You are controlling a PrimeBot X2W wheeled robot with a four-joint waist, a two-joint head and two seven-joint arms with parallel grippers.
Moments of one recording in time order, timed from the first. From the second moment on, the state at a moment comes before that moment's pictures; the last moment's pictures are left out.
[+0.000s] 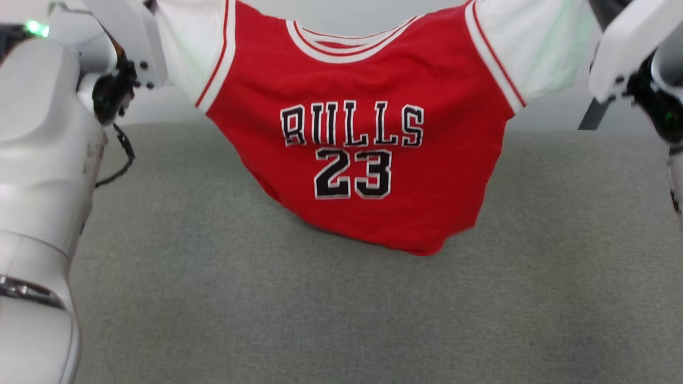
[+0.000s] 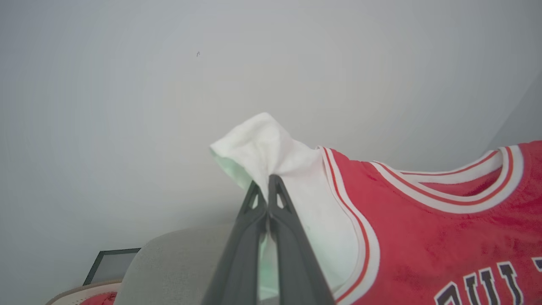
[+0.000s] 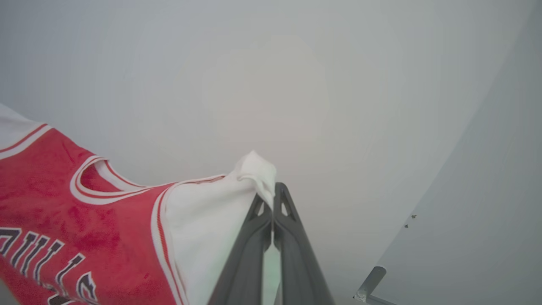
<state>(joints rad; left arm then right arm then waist) -1.35 0.37 -0.64 1.14 -0.76 -0.13 0.21 -1.01 -0.32 0.23 0.44 0.37 0.13 0.42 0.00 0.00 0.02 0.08</state>
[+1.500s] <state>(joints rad) -2.03 0.36 -0.46 0.95 -0.69 -0.04 -0.26 -1.91 -0.41 0.31 0.82 -0.04 0.13 -0.26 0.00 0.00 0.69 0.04</state>
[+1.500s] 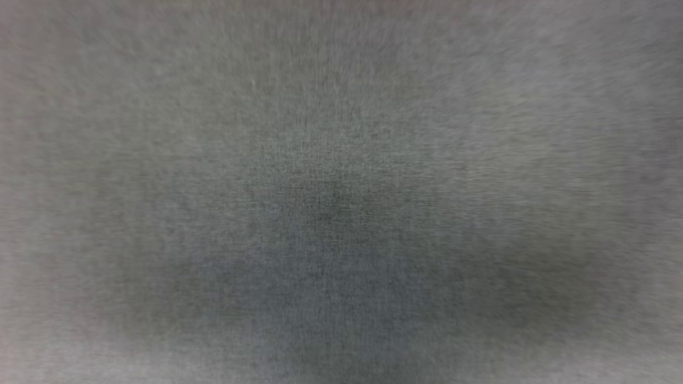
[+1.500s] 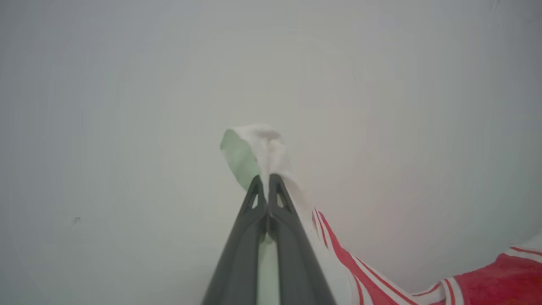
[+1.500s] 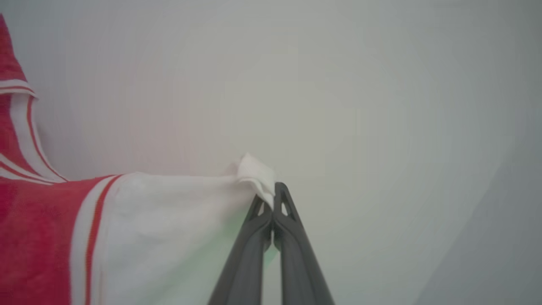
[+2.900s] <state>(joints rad) -1.01 0.39 -0.44 0.75 -0.66 -0.13 -0.26 -1.00 -0.61 0.59 0.44 0.54 0.13 -0.26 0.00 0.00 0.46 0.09</state>
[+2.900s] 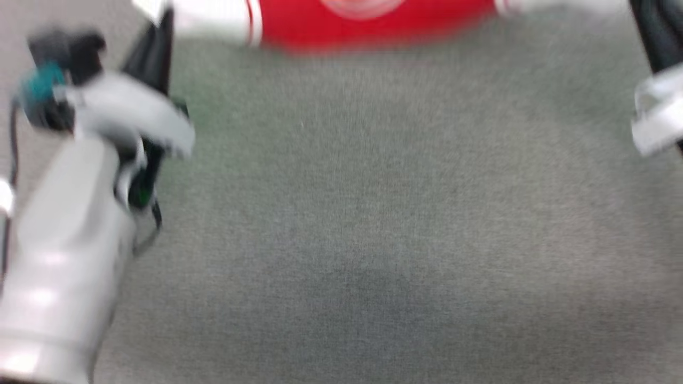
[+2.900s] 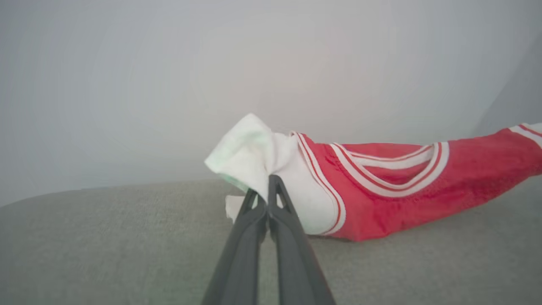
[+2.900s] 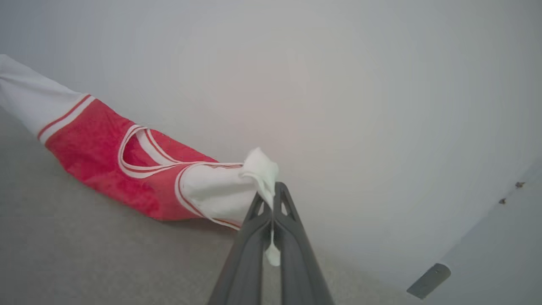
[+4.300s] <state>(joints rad) 0.08 0.55 -0.48 0.26 -0.78 0.15 -0.18 0.32 -0.60 0.11 -0.07 0.30 0.13 -0.15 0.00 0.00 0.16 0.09</state>
